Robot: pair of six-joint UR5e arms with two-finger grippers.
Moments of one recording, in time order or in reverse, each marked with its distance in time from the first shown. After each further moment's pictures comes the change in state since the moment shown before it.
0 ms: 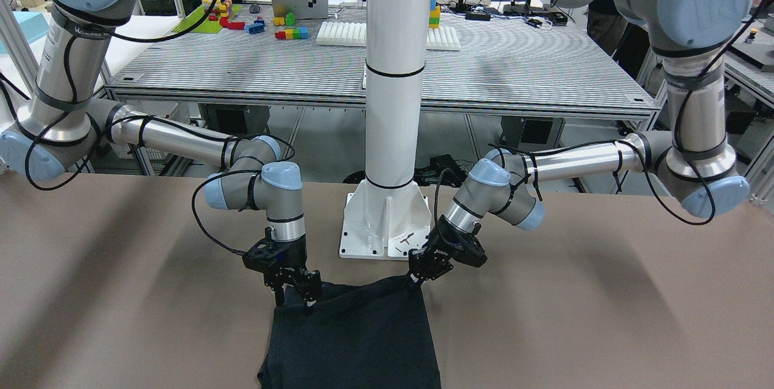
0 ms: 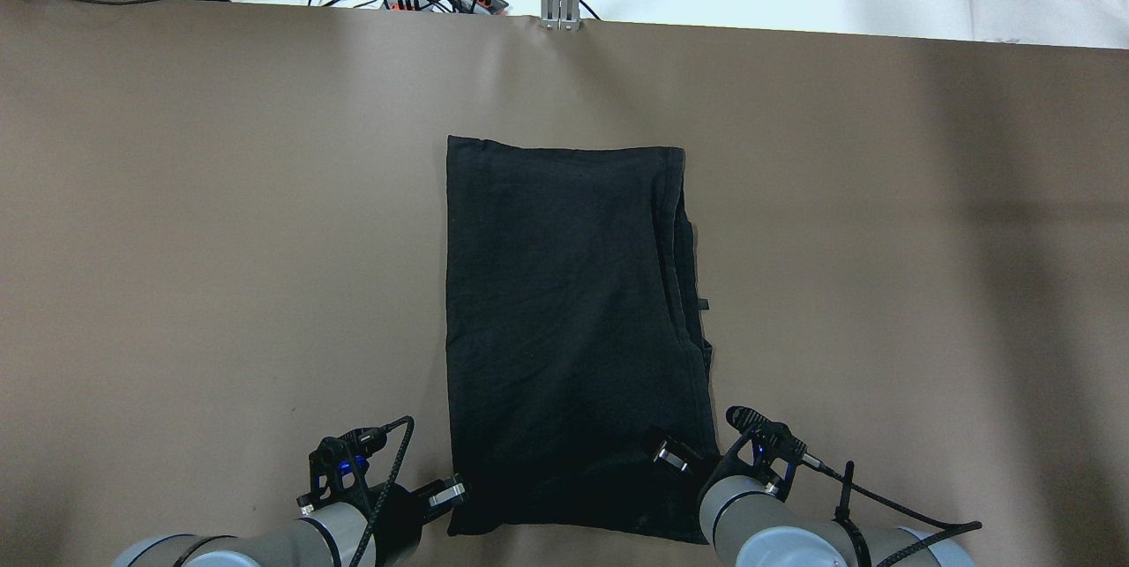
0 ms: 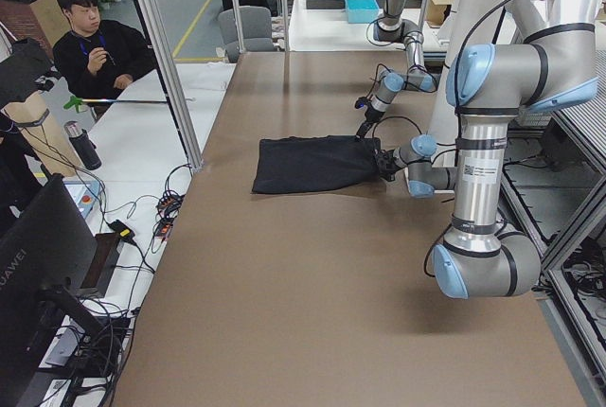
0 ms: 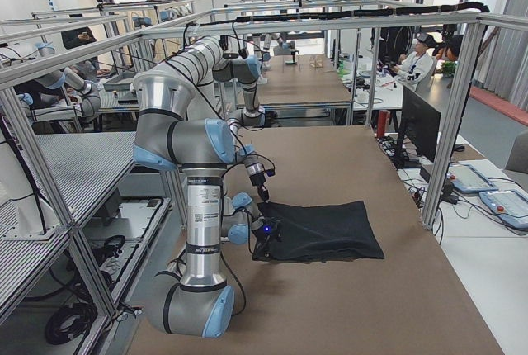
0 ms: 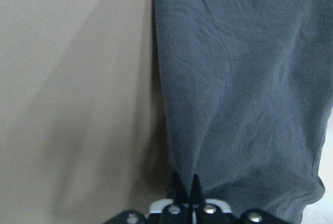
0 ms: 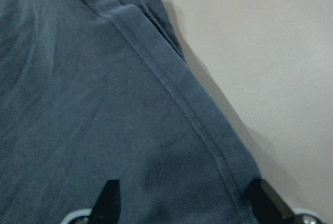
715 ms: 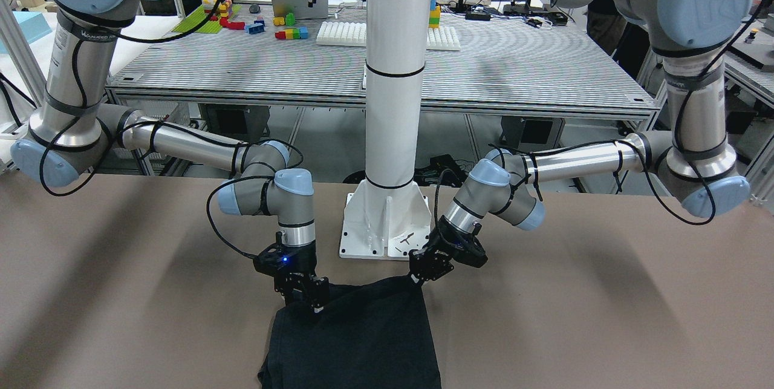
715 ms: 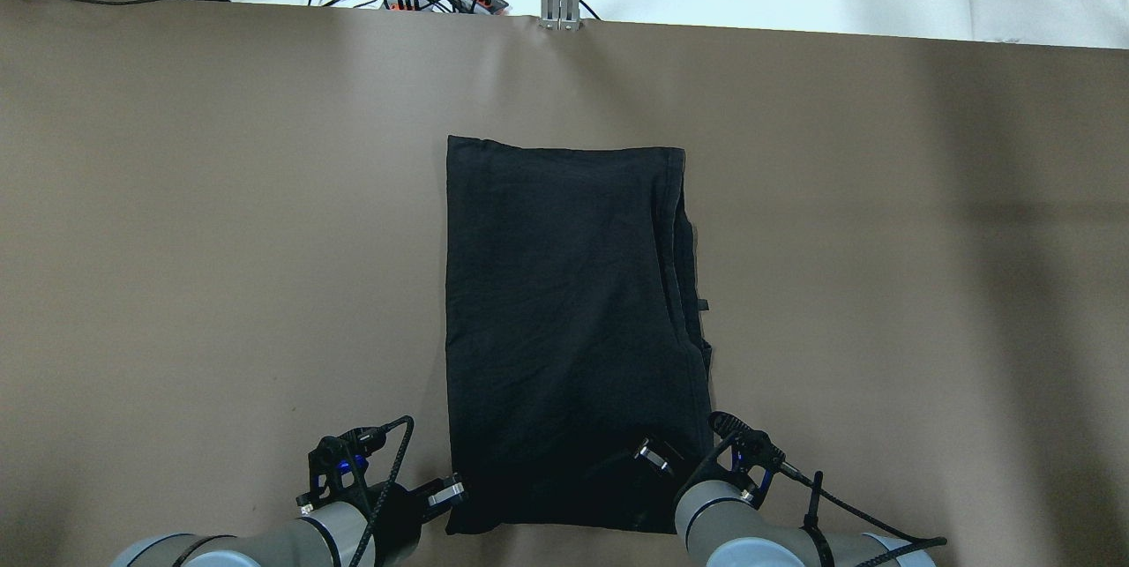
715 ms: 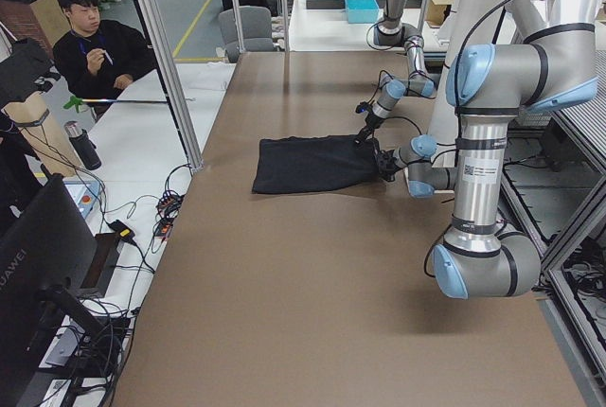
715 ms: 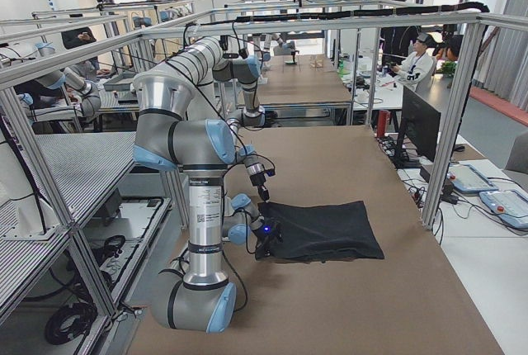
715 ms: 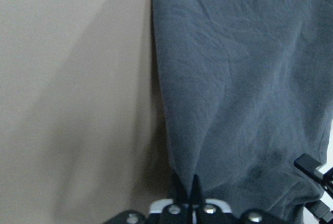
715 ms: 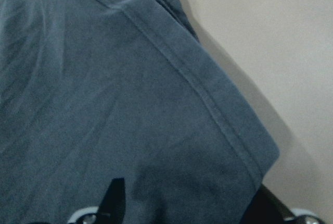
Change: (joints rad) left arm -0.001 0.001 0.000 0.001 0.003 0.004; right arm -0.019 0.052 -0.063 0.009 -0.064 0.070
